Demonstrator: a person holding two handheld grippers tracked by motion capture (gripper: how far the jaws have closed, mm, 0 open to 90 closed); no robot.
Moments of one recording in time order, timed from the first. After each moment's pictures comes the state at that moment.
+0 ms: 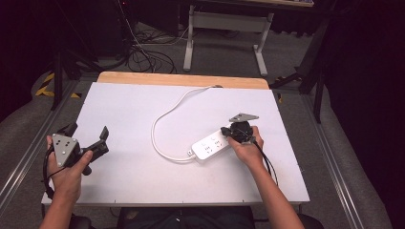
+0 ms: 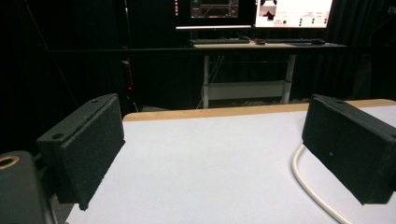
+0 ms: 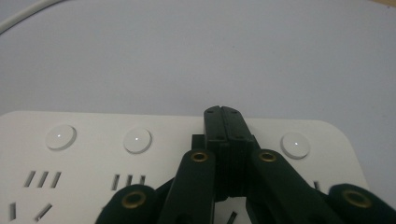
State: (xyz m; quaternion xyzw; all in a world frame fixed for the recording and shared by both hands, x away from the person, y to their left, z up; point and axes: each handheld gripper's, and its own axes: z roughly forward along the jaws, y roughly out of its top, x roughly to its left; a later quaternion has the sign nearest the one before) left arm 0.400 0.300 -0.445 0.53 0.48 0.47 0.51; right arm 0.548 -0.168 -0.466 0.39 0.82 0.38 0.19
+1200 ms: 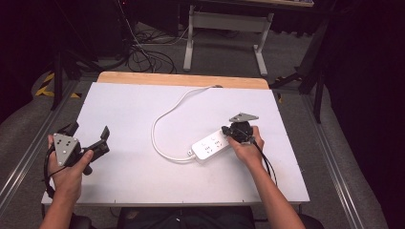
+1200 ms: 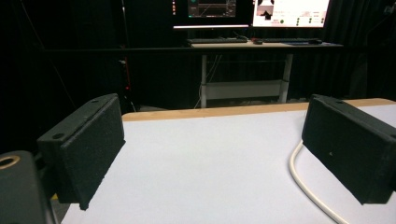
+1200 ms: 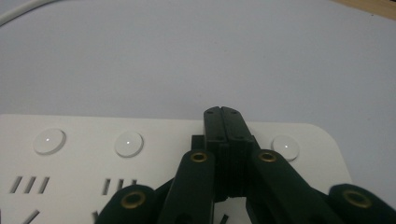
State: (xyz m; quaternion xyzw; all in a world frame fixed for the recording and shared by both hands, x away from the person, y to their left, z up) left arm 0.401 0.299 -0.445 0.54 0.48 0.46 0.51; right arm 0.548 -0.168 -0.465 0.39 0.81 0.38 0.21
